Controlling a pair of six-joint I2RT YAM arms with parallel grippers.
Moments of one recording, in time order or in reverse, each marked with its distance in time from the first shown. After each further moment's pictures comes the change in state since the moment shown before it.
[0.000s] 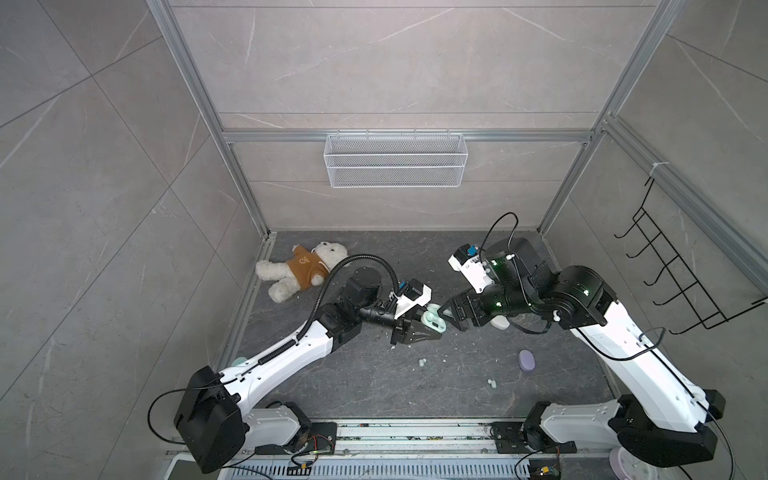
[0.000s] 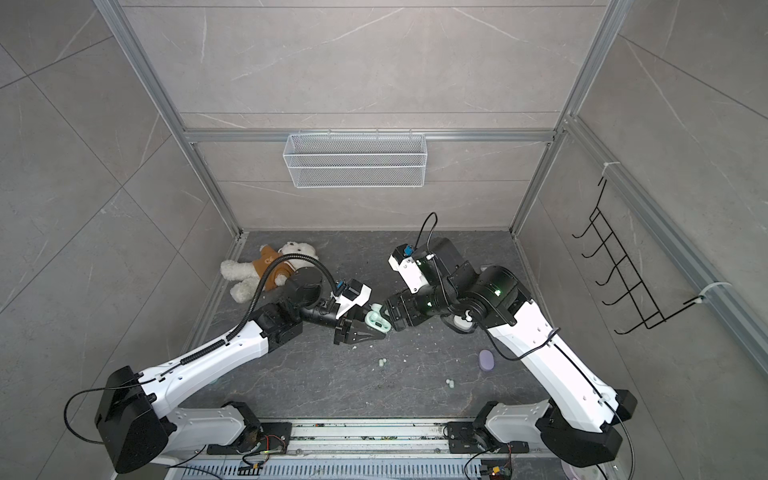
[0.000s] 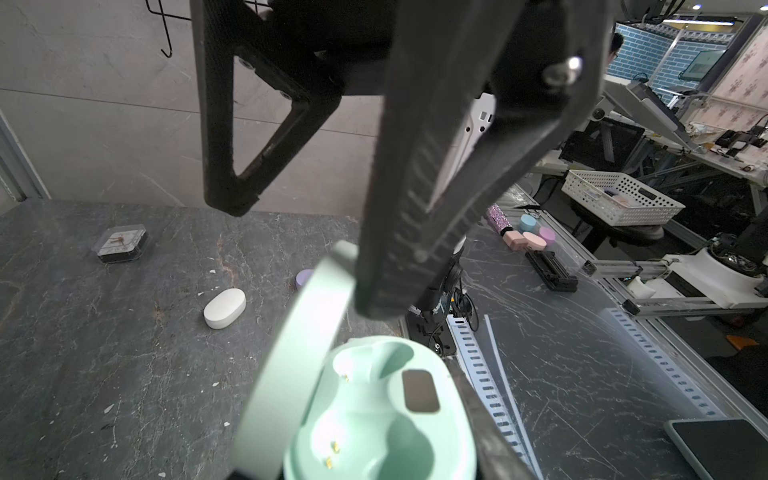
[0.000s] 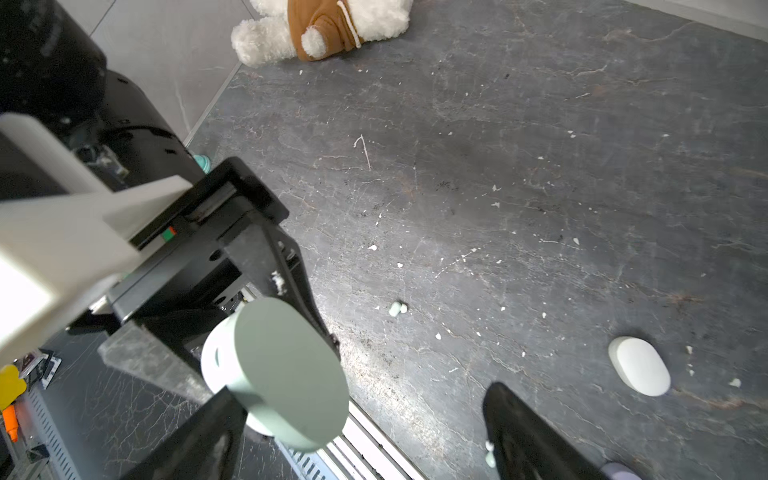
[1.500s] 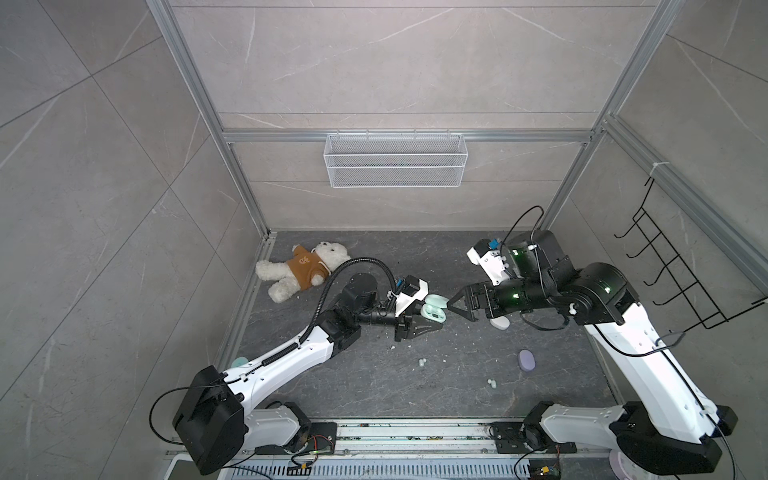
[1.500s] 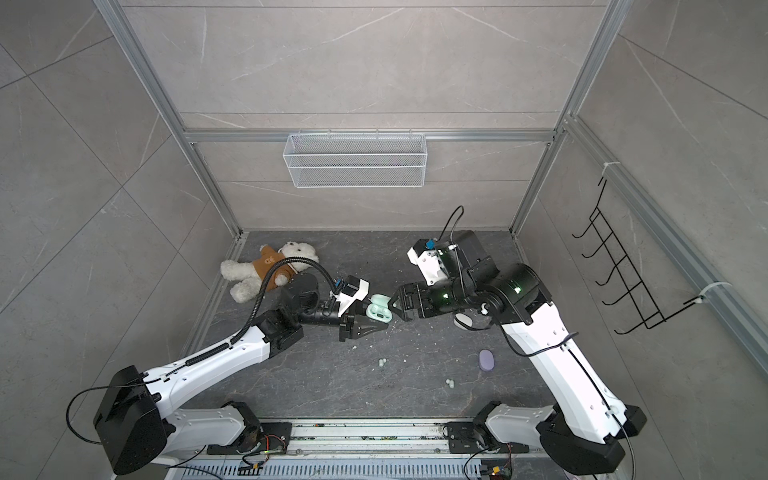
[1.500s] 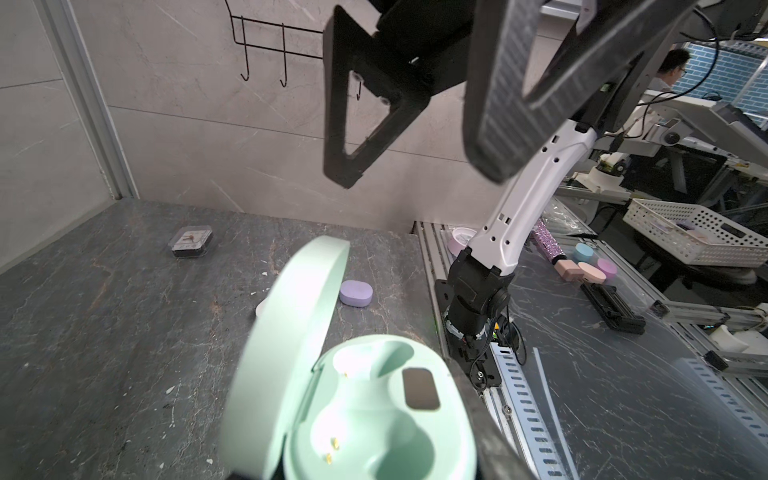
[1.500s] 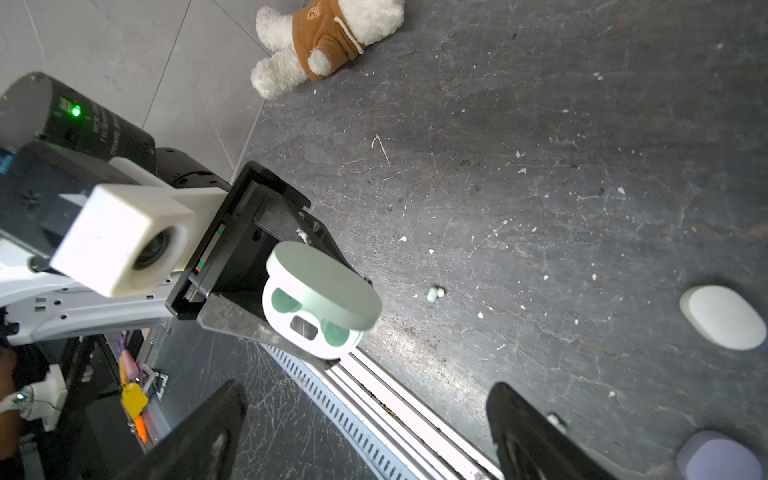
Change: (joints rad) left arm 0.000 -0.010 -0.087 0.193 -0.159 -0.103; right arm -0.148 -0.064 -0.016 -0.048 -0.180 0.155
